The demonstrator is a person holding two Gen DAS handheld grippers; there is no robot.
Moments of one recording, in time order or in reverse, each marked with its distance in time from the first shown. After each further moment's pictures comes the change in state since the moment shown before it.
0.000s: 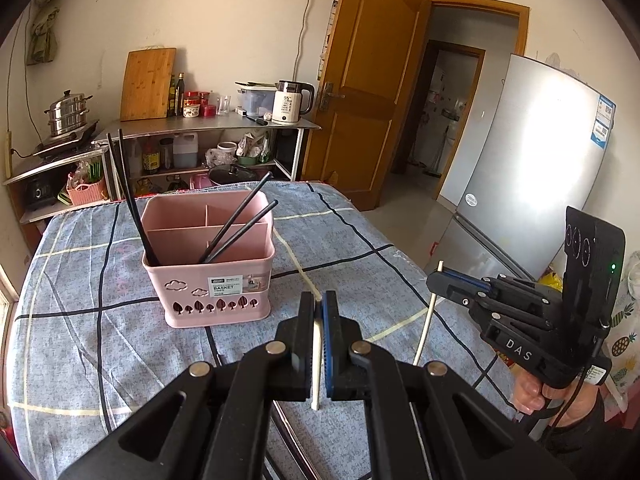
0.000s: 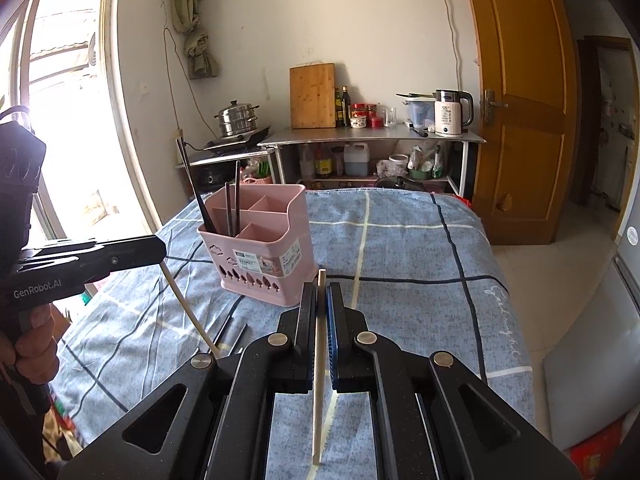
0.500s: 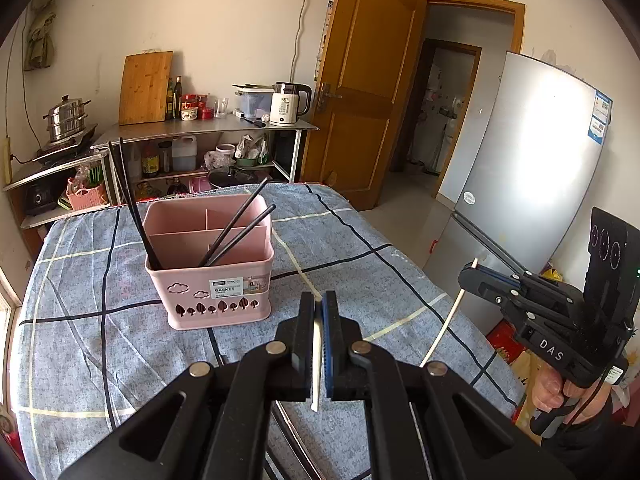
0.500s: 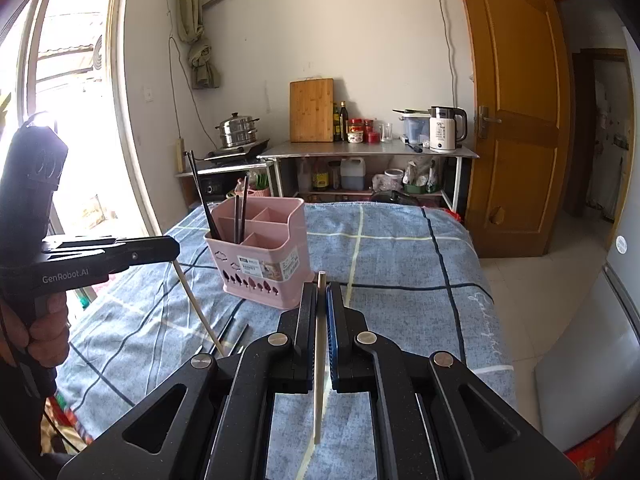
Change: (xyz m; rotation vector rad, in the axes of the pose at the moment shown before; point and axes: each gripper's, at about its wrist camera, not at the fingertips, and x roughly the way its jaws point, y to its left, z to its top) left arm -0.008 0.000 0.004 0.013 -0.001 -0.002; right arm -0.033 0.002 0.001 -0.017 -0.059 -0.016
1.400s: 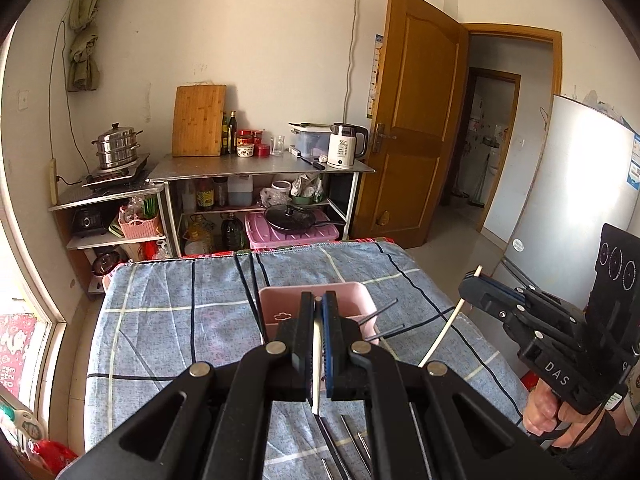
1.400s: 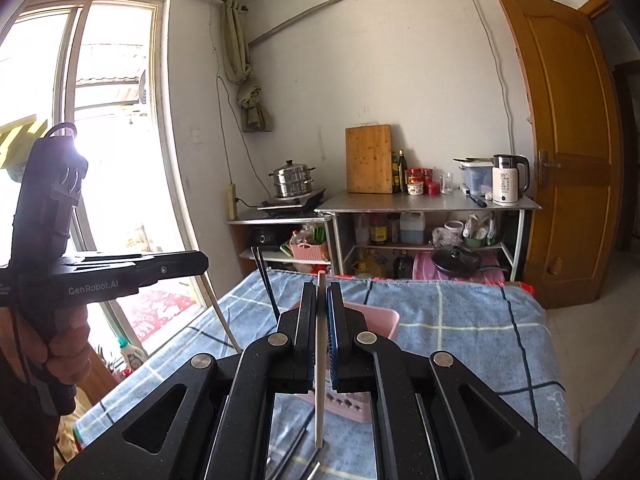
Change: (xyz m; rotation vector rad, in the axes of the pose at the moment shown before) left arm -0.044 0.084 0.083 -0.036 -0.106 0.173; right arm 0.059 0.069 0.095 -0.023 -0.164 0.198
